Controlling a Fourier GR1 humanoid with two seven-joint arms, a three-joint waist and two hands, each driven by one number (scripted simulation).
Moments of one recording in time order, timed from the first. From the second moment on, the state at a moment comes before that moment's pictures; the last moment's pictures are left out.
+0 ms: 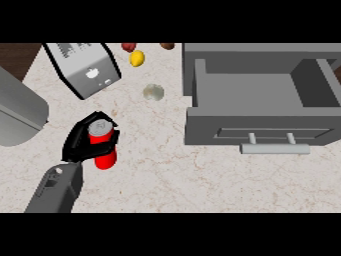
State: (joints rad) left arm -0.36 0.09 0.19 -0.81 0.00 -0.23 -0.45; right arm 0.31 -0.01 -0.24 -2.18 -0.08 0.21 0.09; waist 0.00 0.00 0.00
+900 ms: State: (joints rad) left arm -0.33 0.01 0.10 -1.31 0.01 0.04 -0.11; right arm 0.33 -0.01 -0.24 -2.23 -0.11 0.20 0.10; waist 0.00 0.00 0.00
